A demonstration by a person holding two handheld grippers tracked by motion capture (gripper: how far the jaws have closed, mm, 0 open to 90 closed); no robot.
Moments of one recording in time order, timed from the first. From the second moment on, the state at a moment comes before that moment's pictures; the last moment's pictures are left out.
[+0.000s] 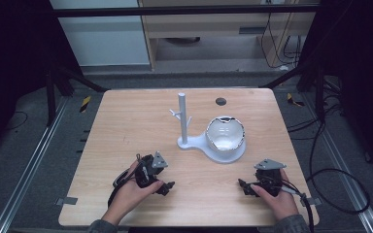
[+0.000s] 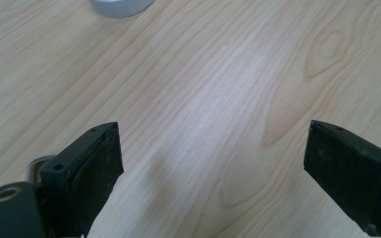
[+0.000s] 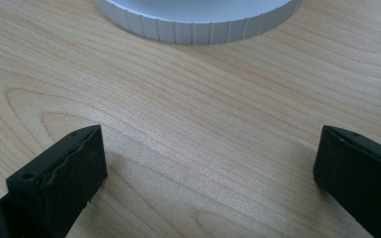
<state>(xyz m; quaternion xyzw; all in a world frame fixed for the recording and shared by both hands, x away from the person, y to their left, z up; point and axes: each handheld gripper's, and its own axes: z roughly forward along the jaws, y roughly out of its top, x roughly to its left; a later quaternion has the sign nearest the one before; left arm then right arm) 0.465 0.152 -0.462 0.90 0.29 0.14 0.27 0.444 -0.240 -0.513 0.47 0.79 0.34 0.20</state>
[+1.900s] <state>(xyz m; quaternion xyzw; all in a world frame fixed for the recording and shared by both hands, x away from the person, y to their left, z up) 0.521 0.193 -0.418 0.91 0.39 0.10 0.11 0.444 -0.250 -0.513 0.47 0.79 0.34 0.20</state>
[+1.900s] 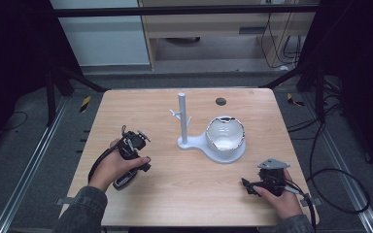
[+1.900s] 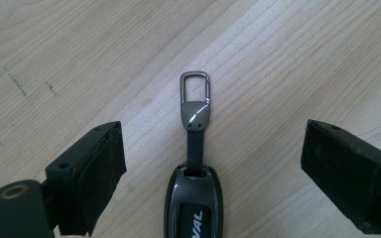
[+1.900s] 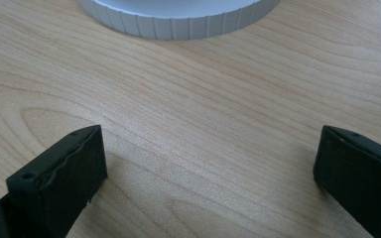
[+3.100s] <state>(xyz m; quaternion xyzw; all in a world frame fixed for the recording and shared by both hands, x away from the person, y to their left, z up) 0.538 0.198 -0.458 0.92 0.39 0.05 0.05 0.444 -0.250 -0.513 0.48 0.79 0.33 0.20</state>
